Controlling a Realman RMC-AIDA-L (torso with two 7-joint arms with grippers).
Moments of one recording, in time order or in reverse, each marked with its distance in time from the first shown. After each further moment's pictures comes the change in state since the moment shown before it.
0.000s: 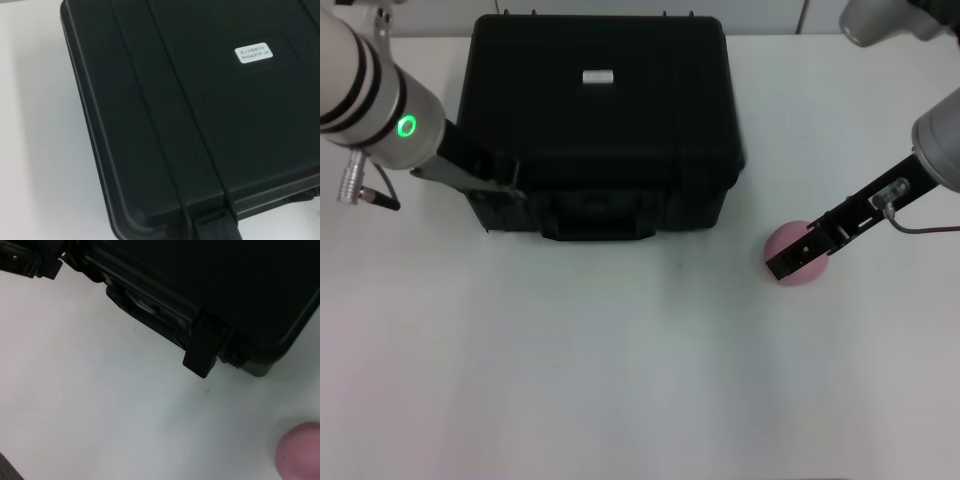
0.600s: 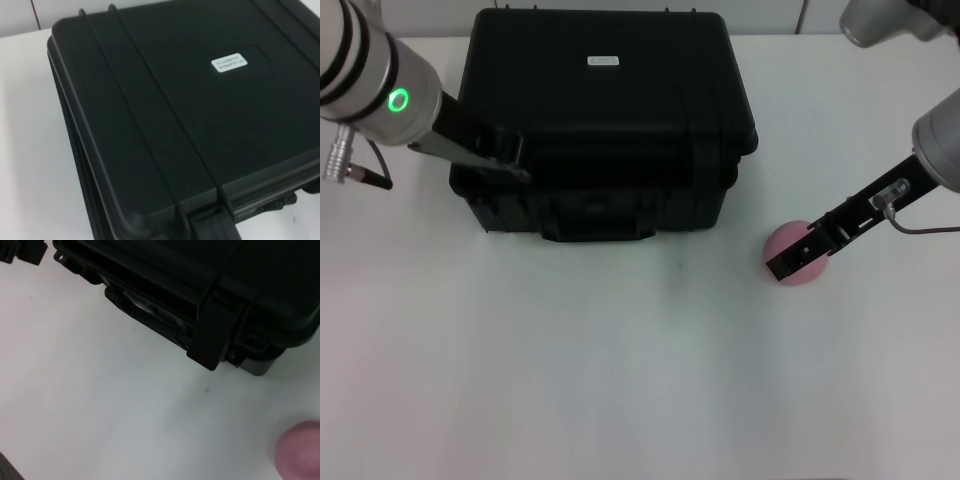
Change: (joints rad) left arm -0.006 0.002 -0.011 0.128 -0.004 -0.081 -0.001; right arm 0.000 0.000 0.002 0.003 0.000 0.000 -0.002
